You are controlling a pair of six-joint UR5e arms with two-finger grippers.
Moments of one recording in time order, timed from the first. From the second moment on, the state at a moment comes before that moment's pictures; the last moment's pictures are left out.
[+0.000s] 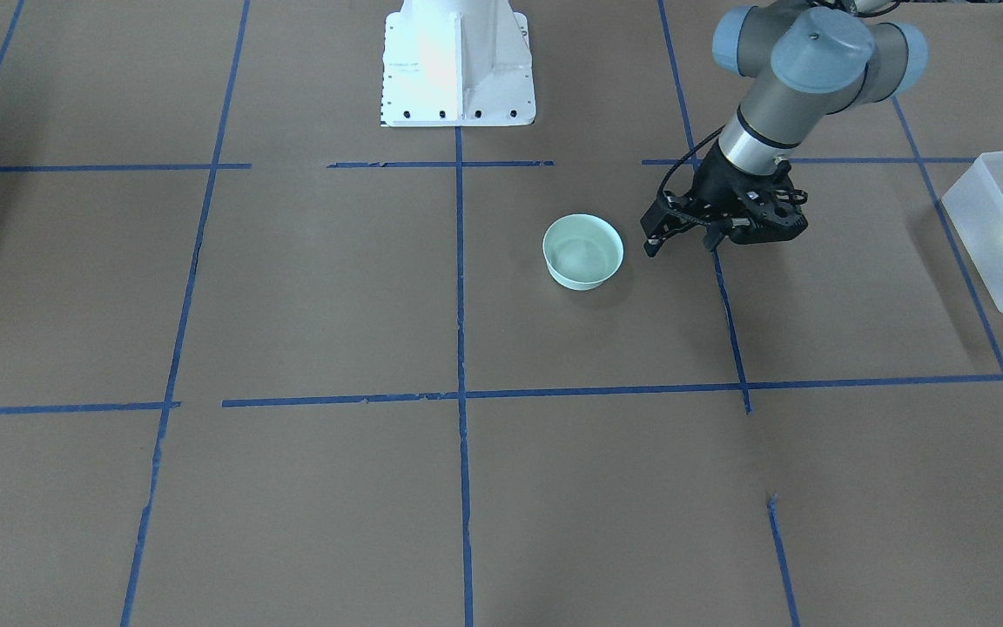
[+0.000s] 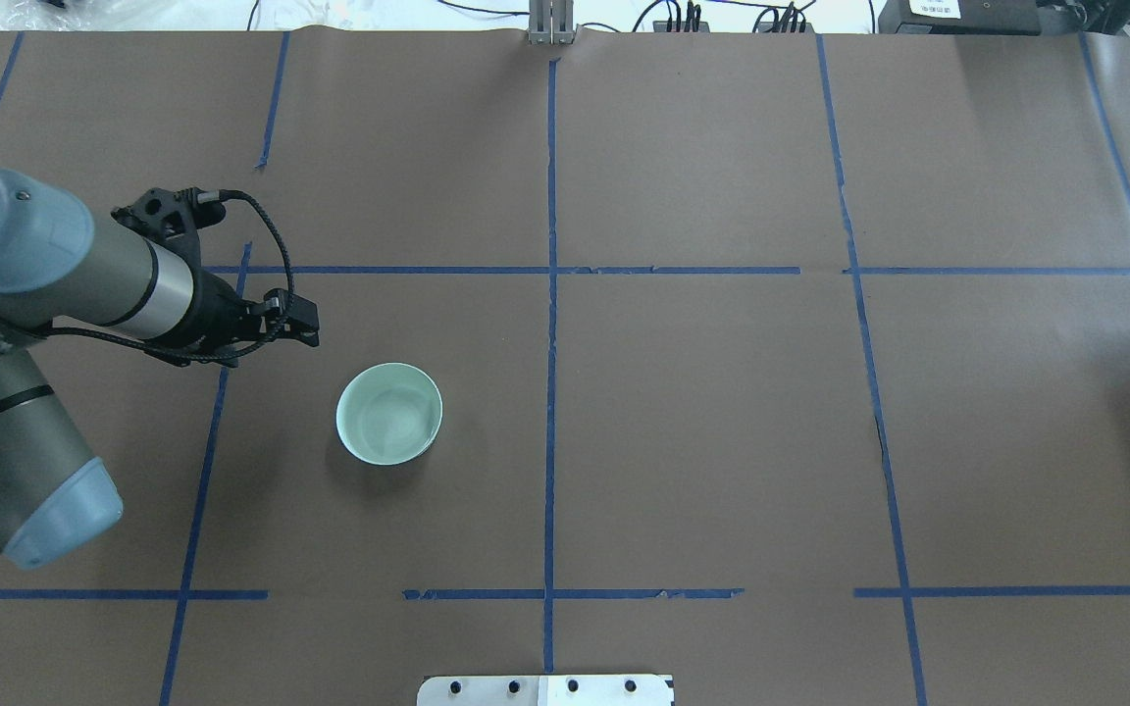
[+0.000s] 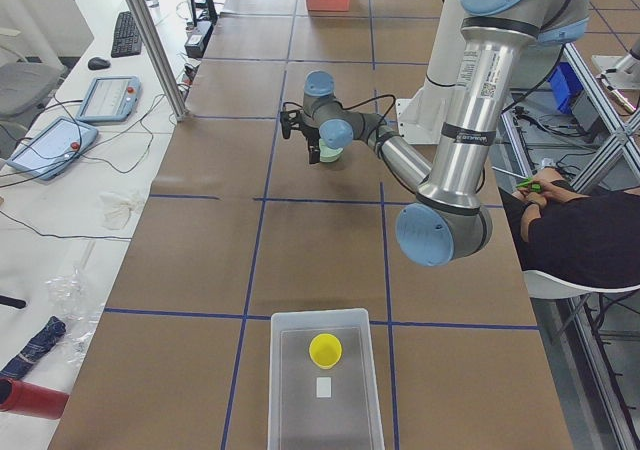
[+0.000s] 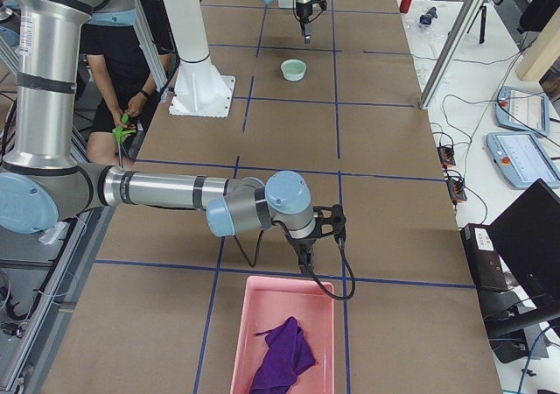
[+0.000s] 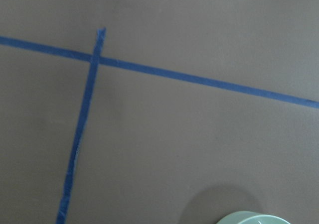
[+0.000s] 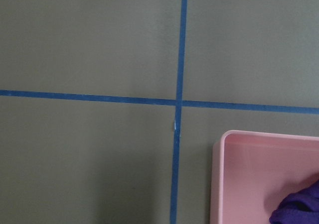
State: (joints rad) left arm -0.68 -1.83 -1.90 -1.89 -2.00 -1.35; right arm 1.58 -1.74 1.75 -1.31 2.38 0.15
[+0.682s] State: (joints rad) left arm -0.54 -1.90 -1.80 -1.89 -1.93 -1.43; right arm 1.56 -1.74 1.86 -1.43 2.48 0.23
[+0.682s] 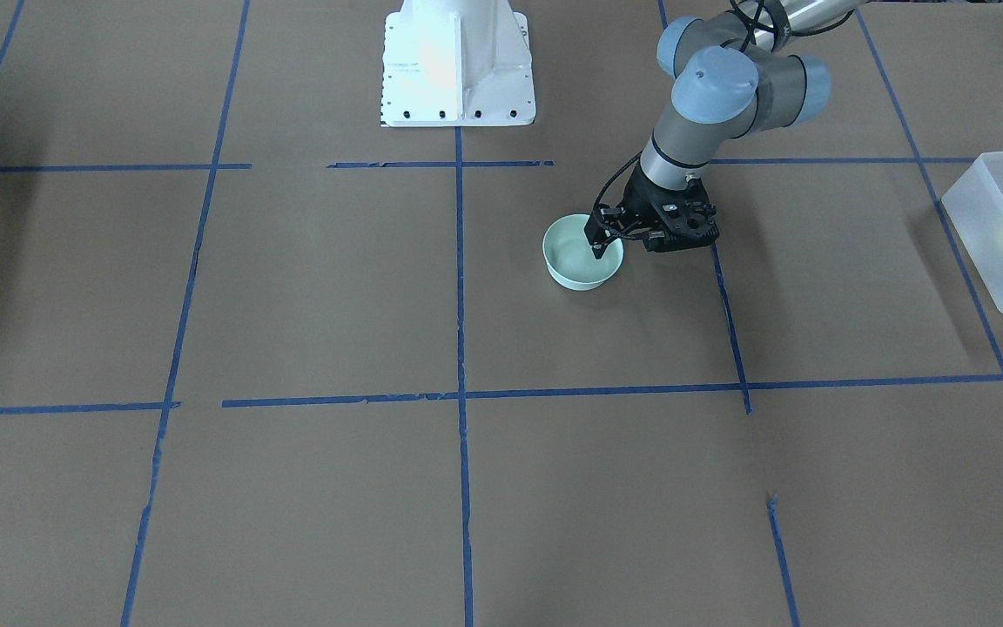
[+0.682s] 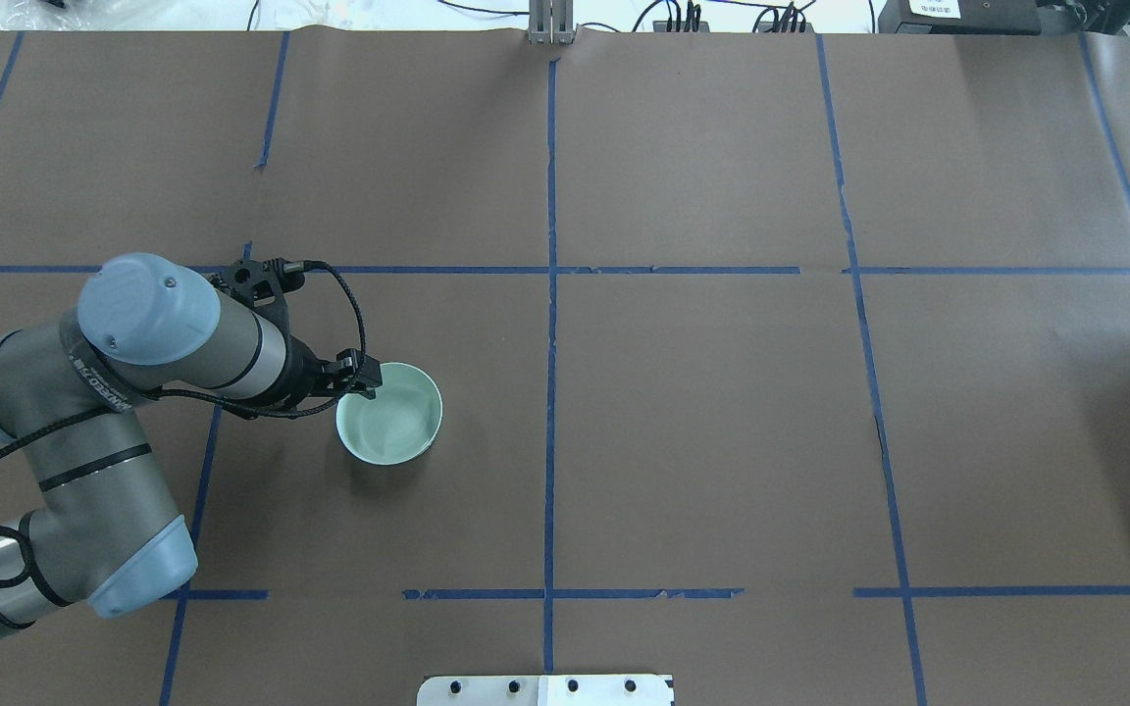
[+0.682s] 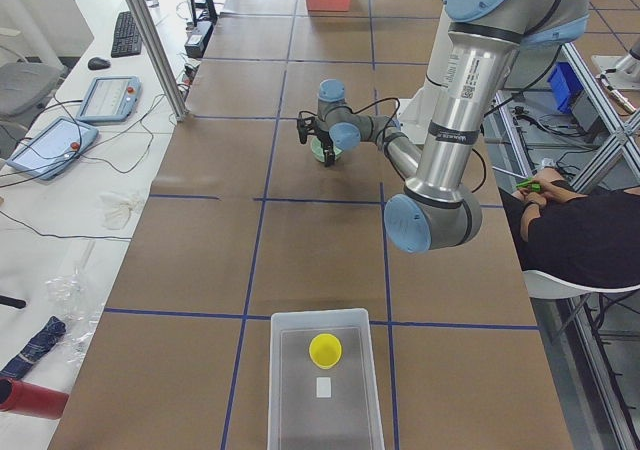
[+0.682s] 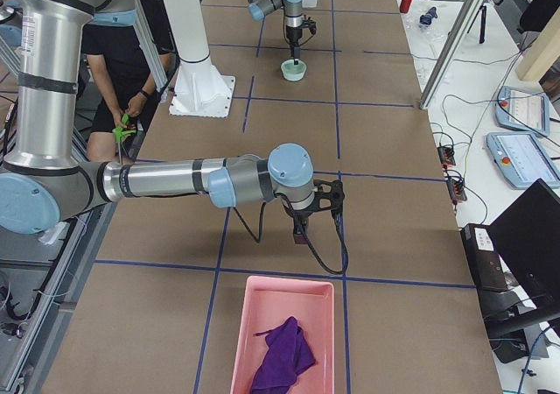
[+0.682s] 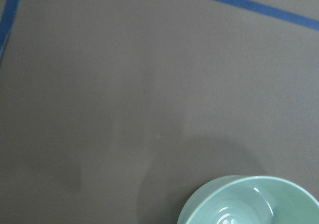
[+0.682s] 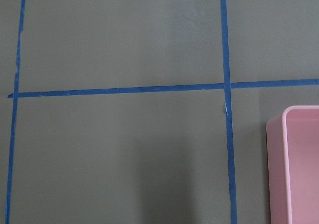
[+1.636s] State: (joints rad) left arm -0.54 -1.90 -1.85 -1.88 -1.93 -1.45; right arm 1.56 -1.74 1.86 -1.43 2.47 0.24
